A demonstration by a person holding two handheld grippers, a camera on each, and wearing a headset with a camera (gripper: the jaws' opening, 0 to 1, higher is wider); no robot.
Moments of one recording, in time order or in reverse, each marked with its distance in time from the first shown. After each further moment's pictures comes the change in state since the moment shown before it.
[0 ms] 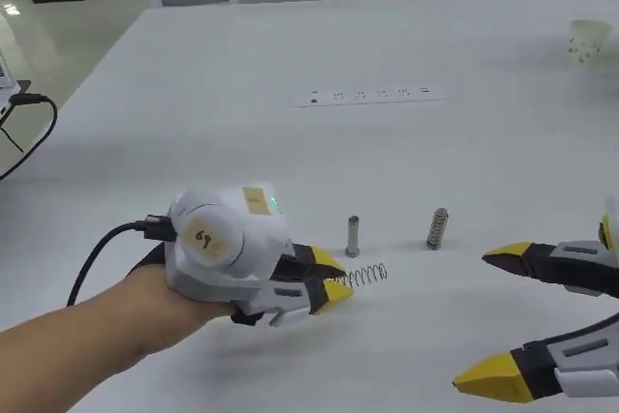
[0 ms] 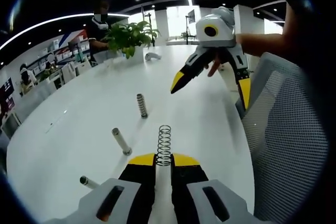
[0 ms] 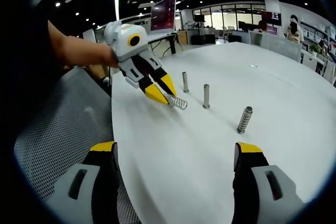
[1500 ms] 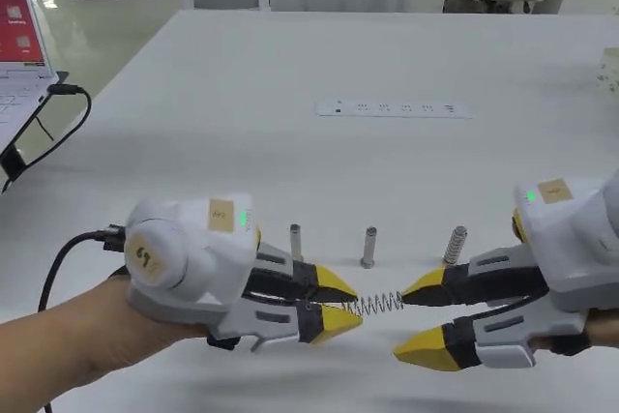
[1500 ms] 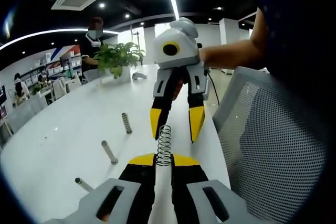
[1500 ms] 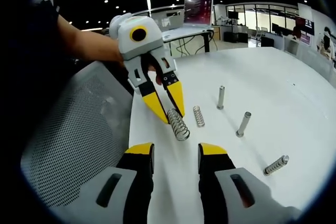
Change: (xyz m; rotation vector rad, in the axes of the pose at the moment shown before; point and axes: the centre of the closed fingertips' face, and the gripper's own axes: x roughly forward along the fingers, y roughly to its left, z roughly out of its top) left arm -0.032 -0.033 0.020 0.037 -0.160 -0.100; right arm 0.042 0.035 0.033 -0.137 0.068 0.238
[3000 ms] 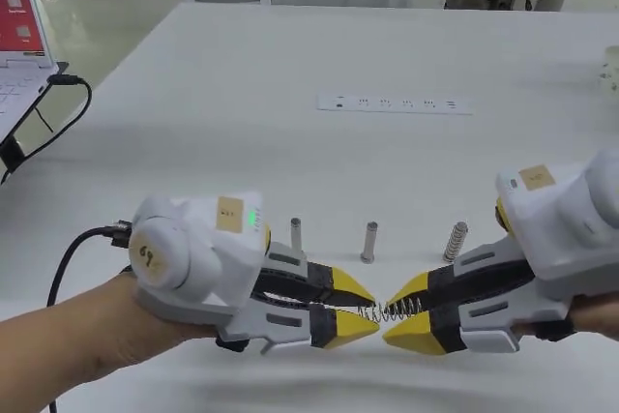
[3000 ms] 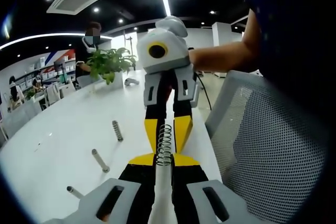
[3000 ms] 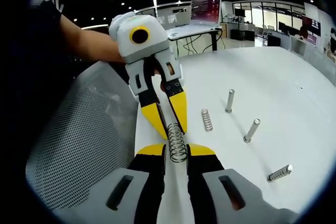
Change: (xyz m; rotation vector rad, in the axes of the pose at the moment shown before) left arm 0.008 -0.014 0.010 0.019 -0.041 -0.053; right arm 0.008 0.010 0.009 -0.018 0.035 0.048
